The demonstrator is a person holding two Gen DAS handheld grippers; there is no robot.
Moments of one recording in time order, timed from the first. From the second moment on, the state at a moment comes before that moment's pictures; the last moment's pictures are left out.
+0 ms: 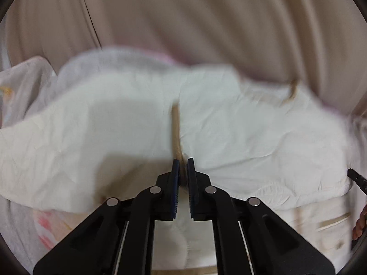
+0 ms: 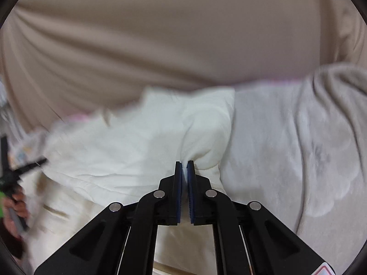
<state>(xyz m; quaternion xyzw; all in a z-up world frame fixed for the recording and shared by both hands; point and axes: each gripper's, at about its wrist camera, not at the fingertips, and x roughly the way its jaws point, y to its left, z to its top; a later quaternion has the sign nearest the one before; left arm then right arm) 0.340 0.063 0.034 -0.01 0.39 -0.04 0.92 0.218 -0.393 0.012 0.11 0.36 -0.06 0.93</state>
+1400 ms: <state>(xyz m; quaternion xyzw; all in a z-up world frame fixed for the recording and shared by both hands) 0.065 0.152 0.044 -0.06 0.46 -0.10 0.88 -0.092 -0.342 0.020 0.18 0.37 0.01 0.91</state>
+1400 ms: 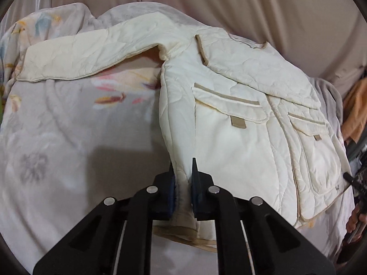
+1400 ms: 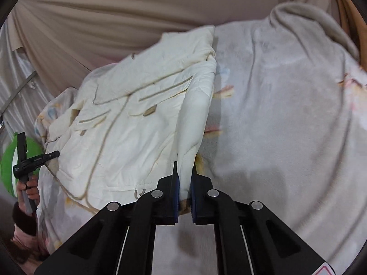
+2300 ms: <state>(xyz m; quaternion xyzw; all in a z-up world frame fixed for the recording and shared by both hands) 0.232 0.067 0.041 -0.08 0.44 -0.14 0.88 0.068 -0.429 0.061 0.20 0.31 -0.08 0.93</state>
